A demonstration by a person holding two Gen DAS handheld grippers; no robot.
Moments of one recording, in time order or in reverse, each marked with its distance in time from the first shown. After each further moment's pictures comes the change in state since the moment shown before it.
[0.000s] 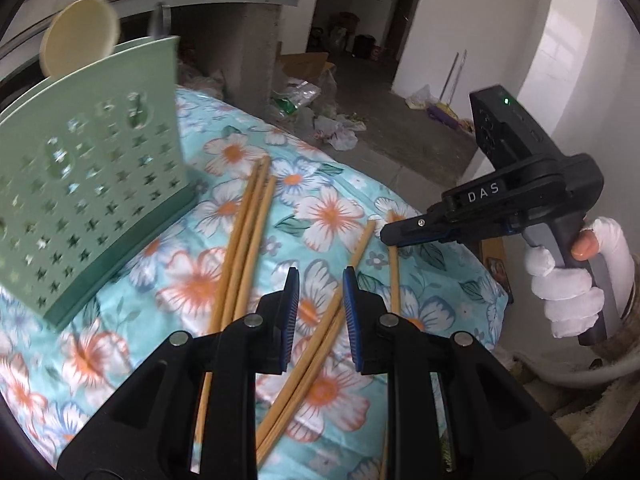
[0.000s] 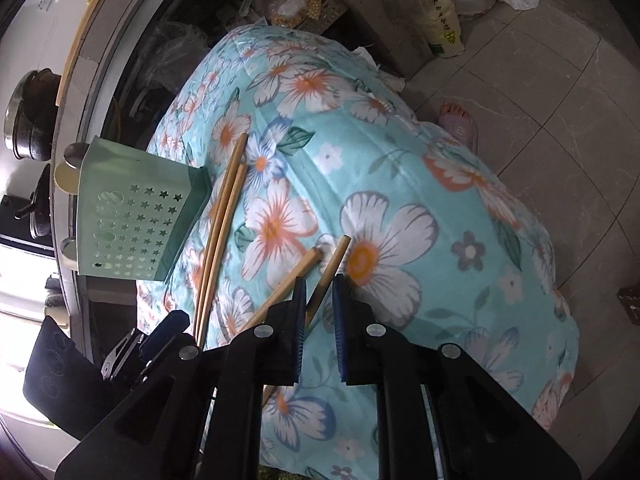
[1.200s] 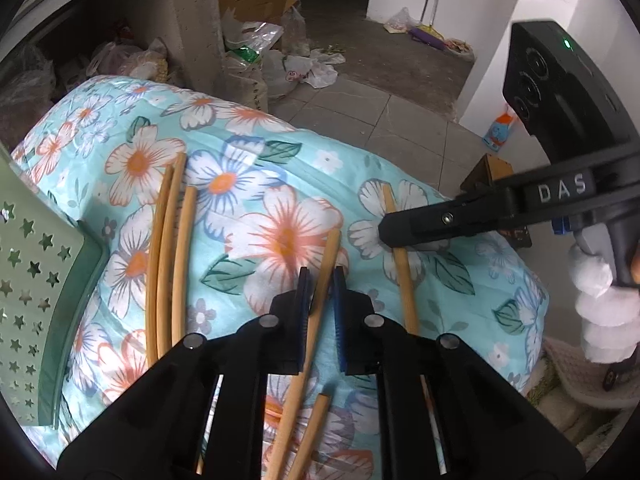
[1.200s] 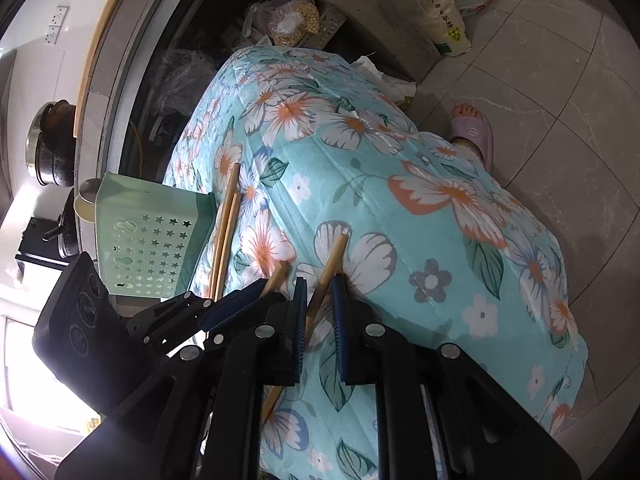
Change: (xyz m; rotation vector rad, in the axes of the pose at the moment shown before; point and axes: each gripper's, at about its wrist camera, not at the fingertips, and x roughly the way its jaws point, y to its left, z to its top) left arm 0.084 -0.028 0.048 0.141 0.247 -0.002; right arm -0.002 -0.032 0.007 0.048 -0.029 0.137
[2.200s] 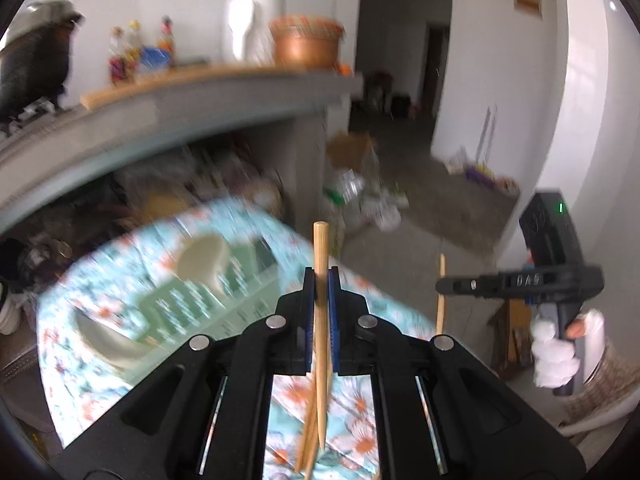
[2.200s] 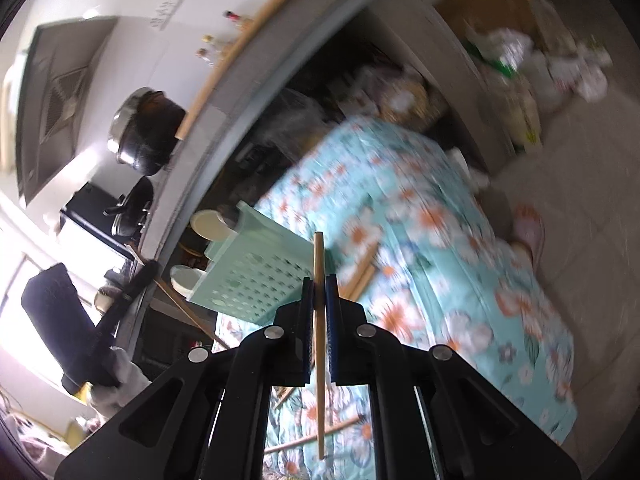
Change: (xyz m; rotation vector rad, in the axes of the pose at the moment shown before) left arm -0.232 0.051 -0.004 -0.187 -0.515 0.214; right arm -0.079 0.099 0.010 -0.289 -0.208 0.157
